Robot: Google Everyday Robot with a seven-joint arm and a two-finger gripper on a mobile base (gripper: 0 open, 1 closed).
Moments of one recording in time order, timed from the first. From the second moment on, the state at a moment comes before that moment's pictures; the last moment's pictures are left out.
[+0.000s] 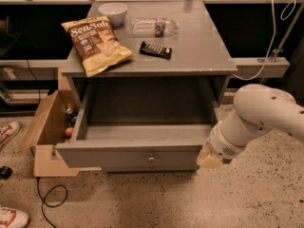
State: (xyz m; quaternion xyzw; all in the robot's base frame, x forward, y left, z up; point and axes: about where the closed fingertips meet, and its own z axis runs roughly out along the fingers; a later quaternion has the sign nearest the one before) arm 0.445 -0.160 0.660 -0.61 0.78 0.14 0.11
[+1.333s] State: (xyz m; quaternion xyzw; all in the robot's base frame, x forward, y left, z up) arm 0.505 -0.161 0.631 -0.63 0.74 0.08 0.23
